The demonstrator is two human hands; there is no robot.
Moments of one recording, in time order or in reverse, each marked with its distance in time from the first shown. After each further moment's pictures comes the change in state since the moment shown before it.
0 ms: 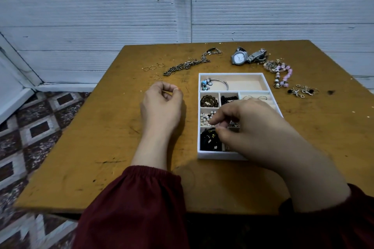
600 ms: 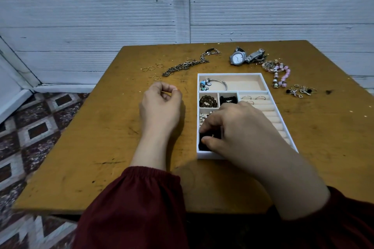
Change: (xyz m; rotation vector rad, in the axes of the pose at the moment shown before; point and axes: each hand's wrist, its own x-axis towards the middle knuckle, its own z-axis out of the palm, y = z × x) left_hand -0.002 0.003 -0.001 0.006 0.005 -0.009; right_hand -0.002 -0.015 0.012 -0.217 0.007 -0.019
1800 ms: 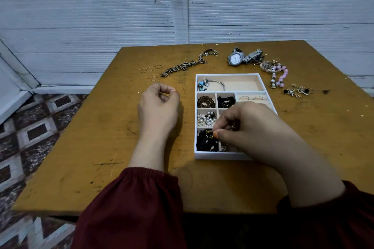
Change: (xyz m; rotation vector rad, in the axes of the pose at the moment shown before) left_hand -0.002 0.002 -0.001 0.007 -0.011 0.004; right_hand 0.002 0.026 -0.007 0.316 -0.072 0.153
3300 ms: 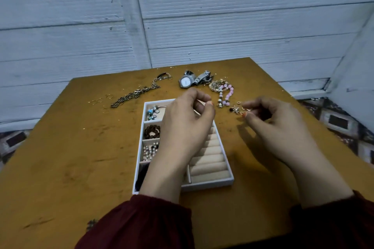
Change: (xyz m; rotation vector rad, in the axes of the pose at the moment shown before) left_hand -0.048 0.087 0.095 -0.059 -0.373 0.380; right_hand -0.014 0.104 -0.072 0.176 0.515 0.141
